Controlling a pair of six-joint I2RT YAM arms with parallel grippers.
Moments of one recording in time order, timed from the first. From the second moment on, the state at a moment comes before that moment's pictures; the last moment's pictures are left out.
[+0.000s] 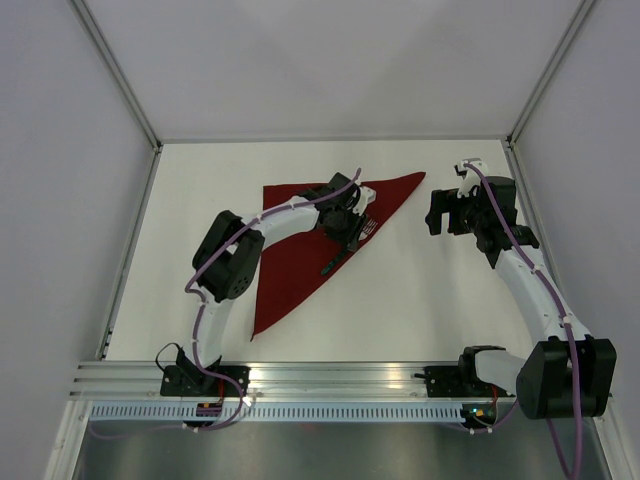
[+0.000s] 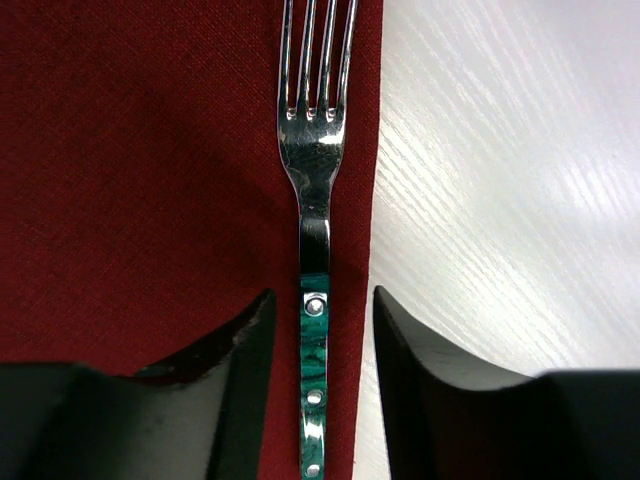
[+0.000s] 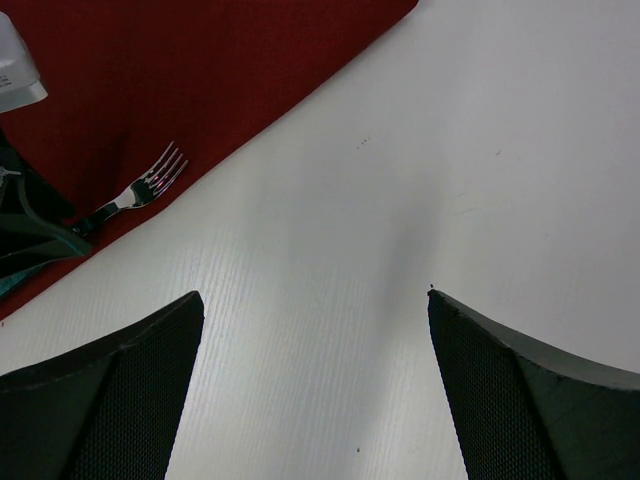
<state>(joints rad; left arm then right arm) -0.70 2.16 1.62 -0.50 0.21 -0.07 0.02 1.18 0.90 -0.34 -0.21 -0.03</state>
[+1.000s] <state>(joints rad) -0.62 0.88 1.51 -0.77 -0.37 -0.35 1.14 1.52 0.96 -0.13 0.12 -0.24</state>
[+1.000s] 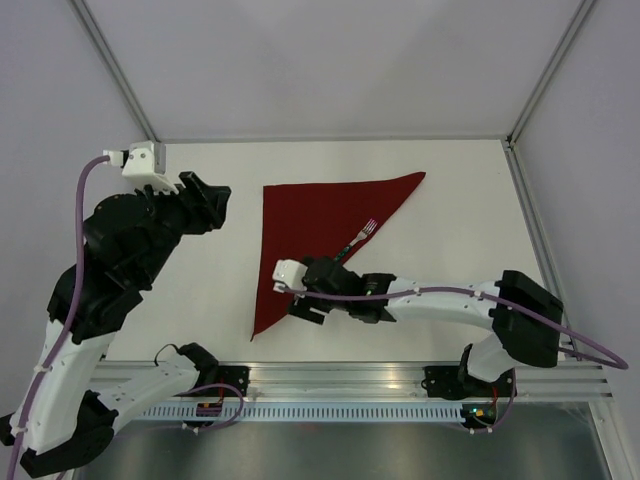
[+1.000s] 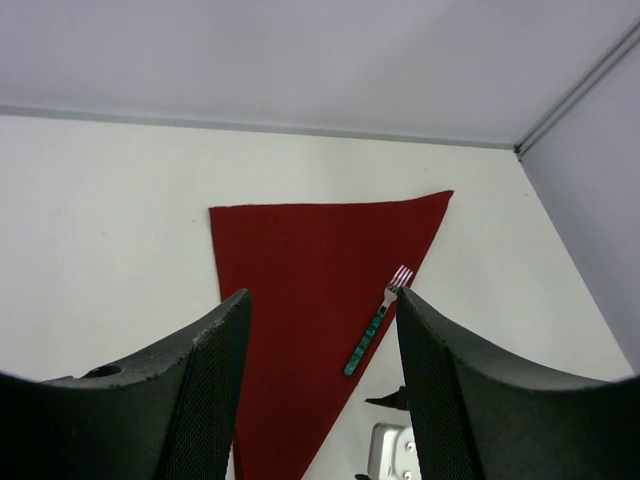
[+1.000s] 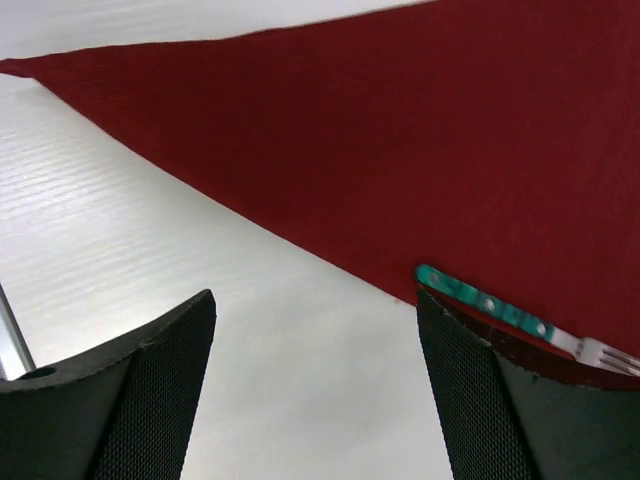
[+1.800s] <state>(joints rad) -0.62 0.84 1.45 -0.92 -0.42 -0.39 1.46 1.87 1.09 0.11 0.34 -0.37</state>
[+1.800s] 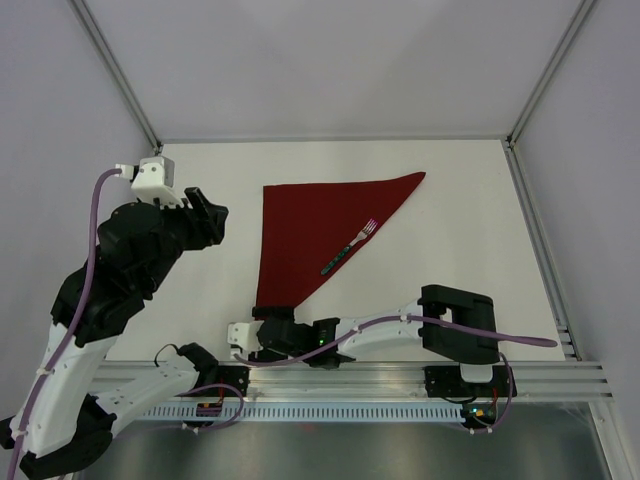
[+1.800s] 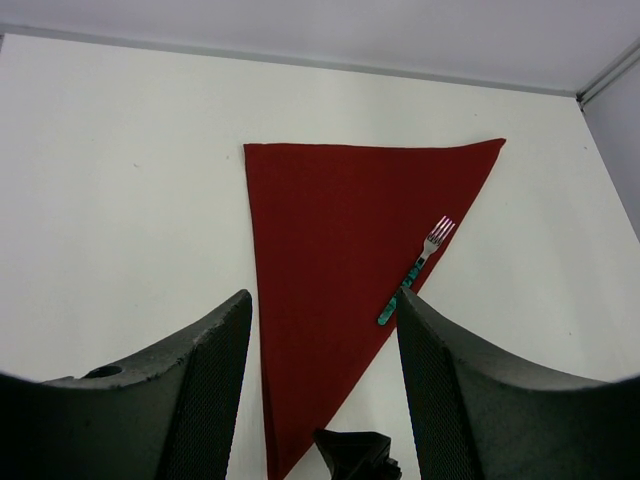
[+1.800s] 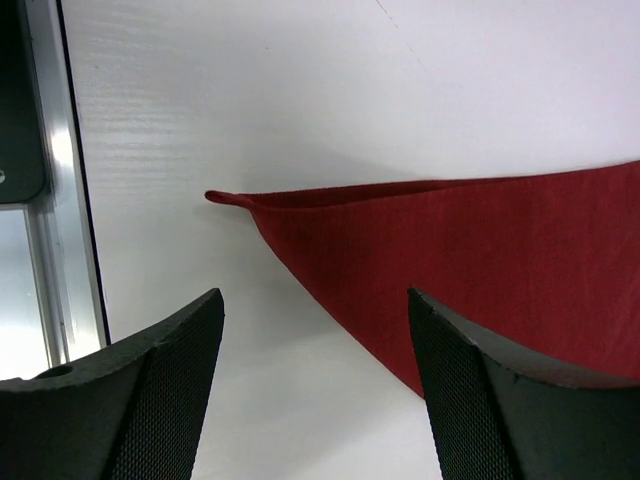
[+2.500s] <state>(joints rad) -0.62 0.84 1.44 -0.94 -0.42 -0.39 1.50 2.01 1.14 0.23 0.36 -0.43</state>
